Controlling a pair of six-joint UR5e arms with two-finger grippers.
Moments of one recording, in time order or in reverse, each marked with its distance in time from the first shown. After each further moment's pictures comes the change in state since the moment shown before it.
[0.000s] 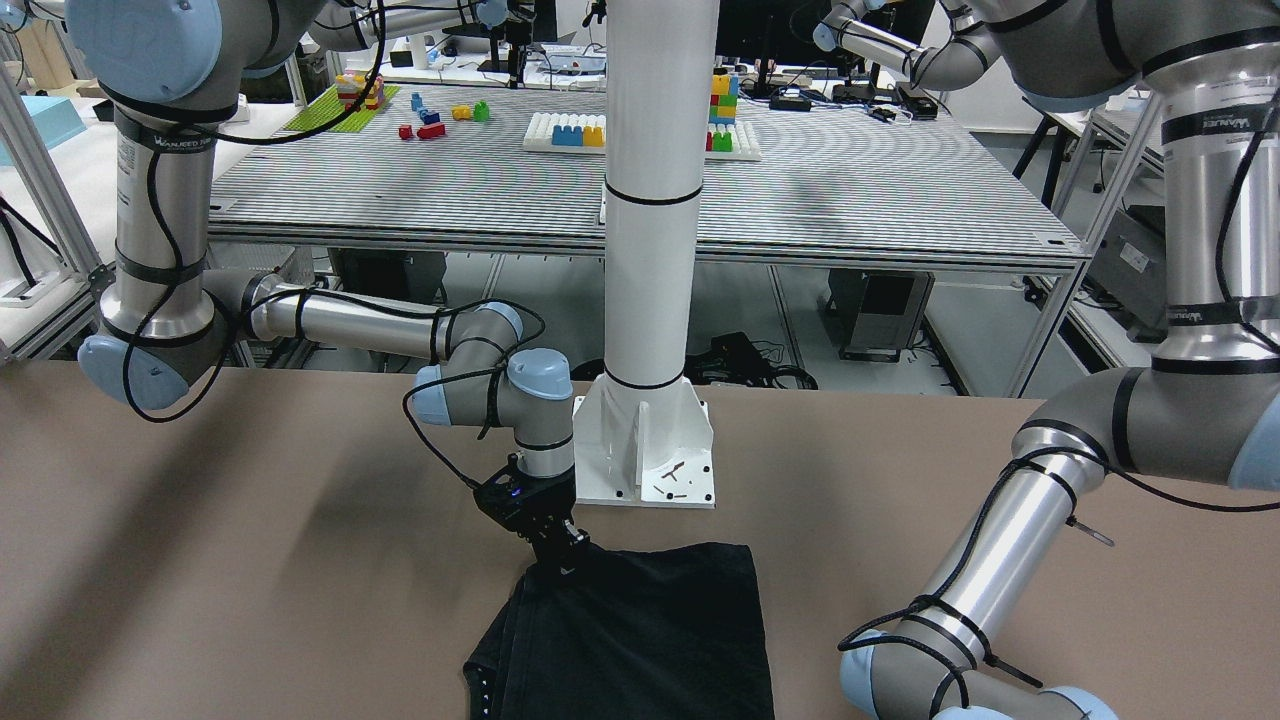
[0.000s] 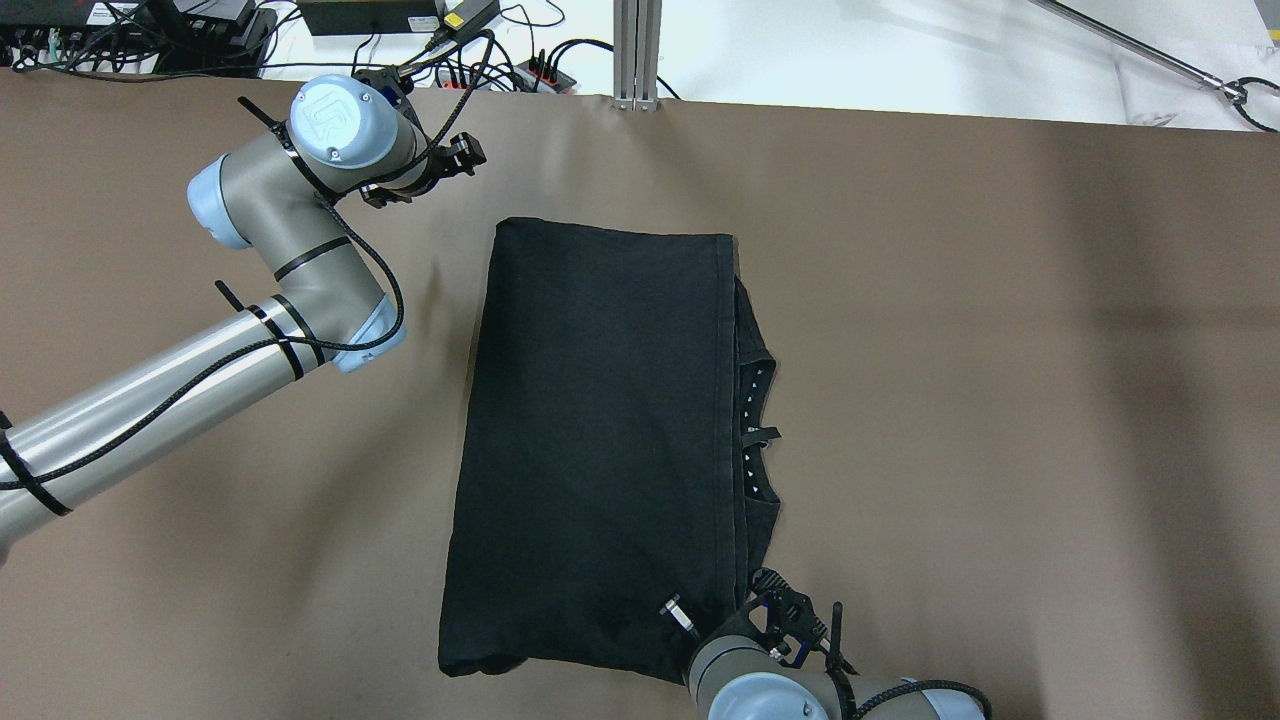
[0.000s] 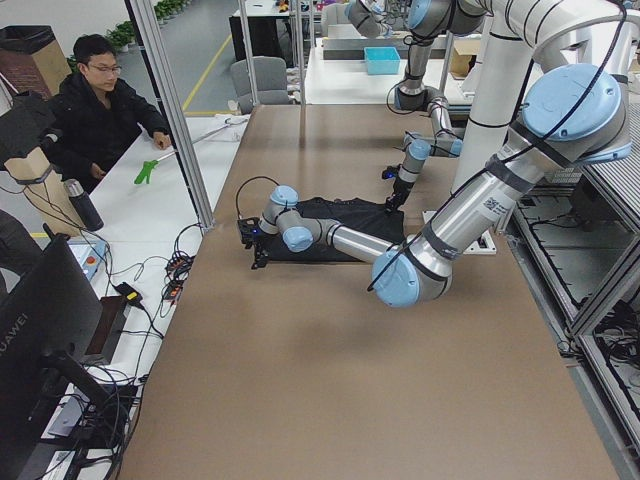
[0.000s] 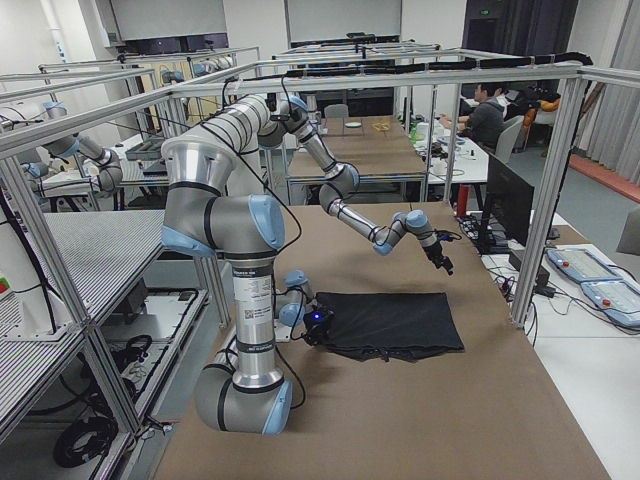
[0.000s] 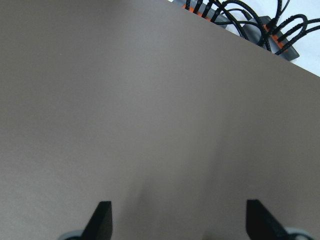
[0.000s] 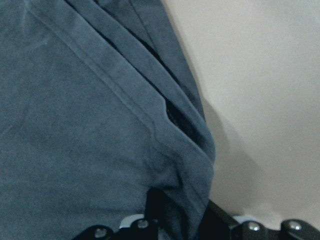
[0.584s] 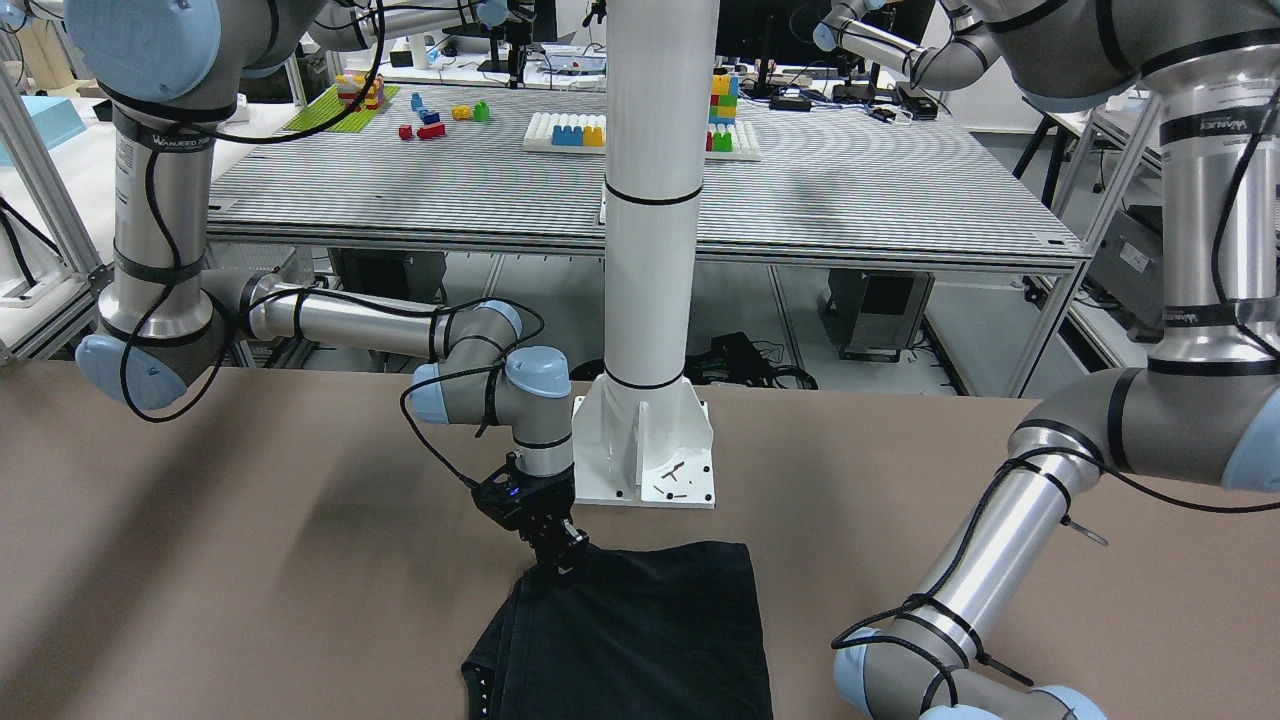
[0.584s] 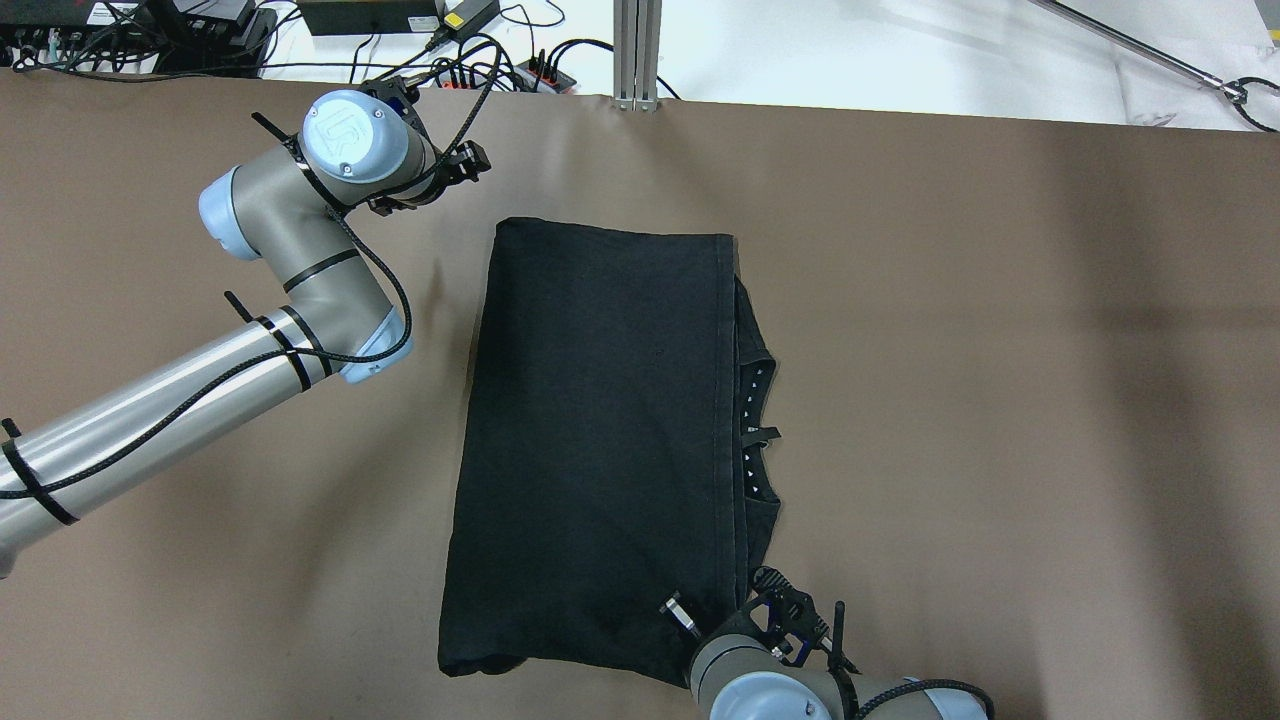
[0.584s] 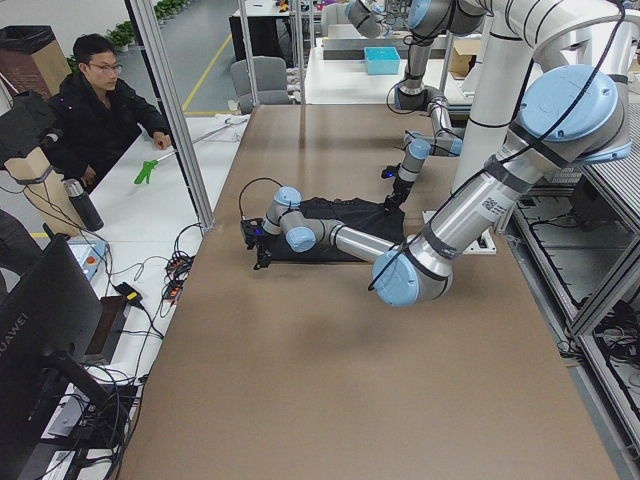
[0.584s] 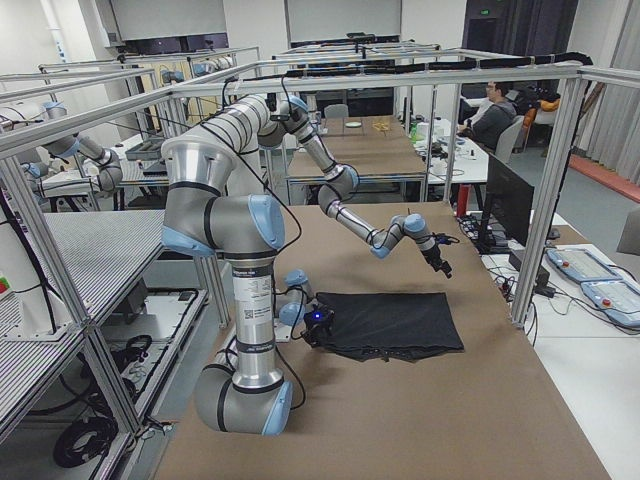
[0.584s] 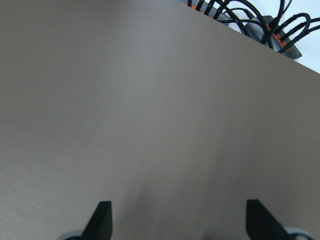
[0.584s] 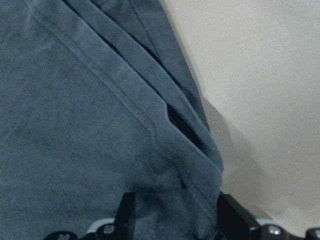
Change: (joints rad) left arm 0.025 -0.001 0.003 0.001 0.039 -0.030; right arm 0.001 -0.004 0.008 -0.004 0.000 -0.003
